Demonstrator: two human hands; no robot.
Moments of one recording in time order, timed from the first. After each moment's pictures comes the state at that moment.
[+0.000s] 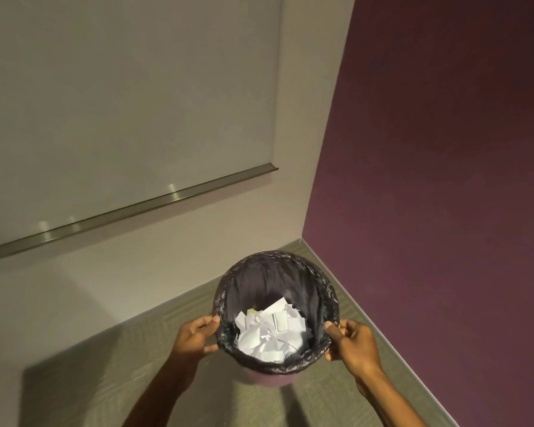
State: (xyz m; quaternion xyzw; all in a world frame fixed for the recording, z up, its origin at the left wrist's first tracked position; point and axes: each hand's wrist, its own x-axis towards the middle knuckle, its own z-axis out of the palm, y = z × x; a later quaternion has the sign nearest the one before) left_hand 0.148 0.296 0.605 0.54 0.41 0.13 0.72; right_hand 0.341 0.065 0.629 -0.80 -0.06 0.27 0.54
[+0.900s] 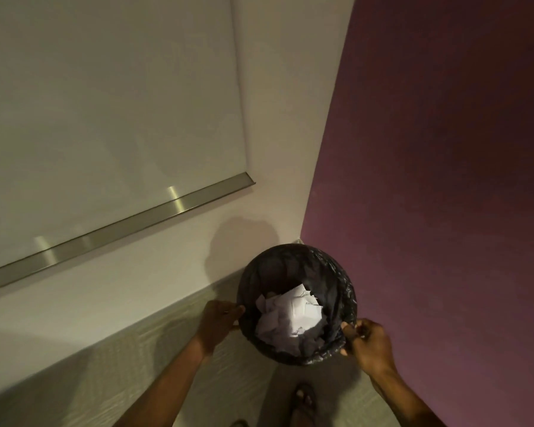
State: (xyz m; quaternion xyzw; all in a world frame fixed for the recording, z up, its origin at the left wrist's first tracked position) left_hand 0.463 0.407 0.536 0.61 0.48 0.06 0.63; right_hand 0.631 0.151 0.533 -0.85 -0.03 0.27 0.44
